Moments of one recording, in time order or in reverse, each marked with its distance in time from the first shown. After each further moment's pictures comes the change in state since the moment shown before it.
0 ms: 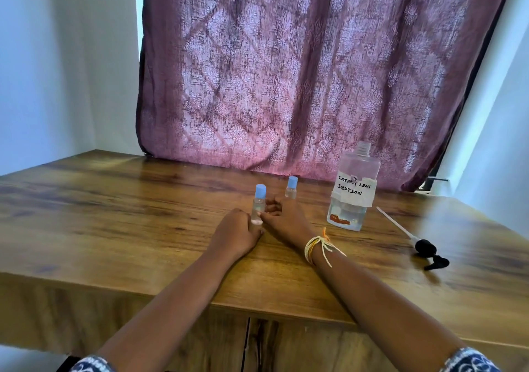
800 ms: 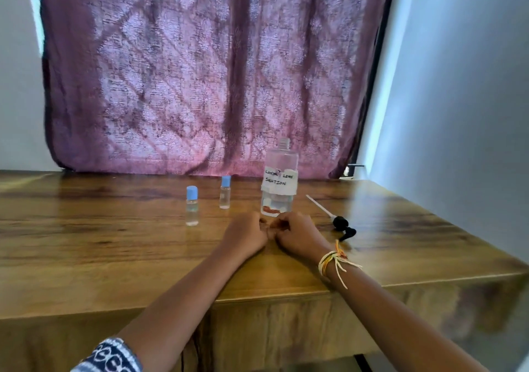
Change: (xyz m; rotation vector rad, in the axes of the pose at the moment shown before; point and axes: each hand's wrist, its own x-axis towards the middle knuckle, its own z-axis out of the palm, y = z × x) left_hand -0.018 0.123 0.062 -0.061 -0.172 0.241; right_hand -0.094 0.035 -0.126 -0.430 0.077 0.181
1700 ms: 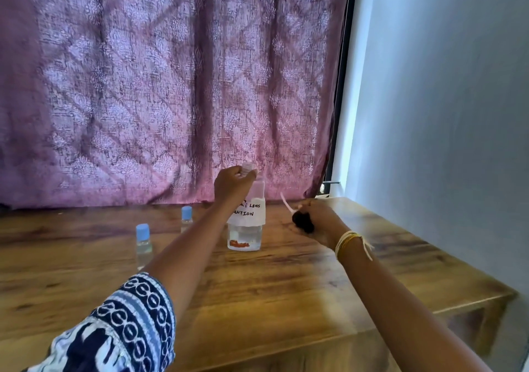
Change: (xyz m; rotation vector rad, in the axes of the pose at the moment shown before) left_hand 0.142 0.069 -0.027 -0.463 0.303 -0.004; right_hand 0.056 0.048 -0.105 1.040 0.180 0.504
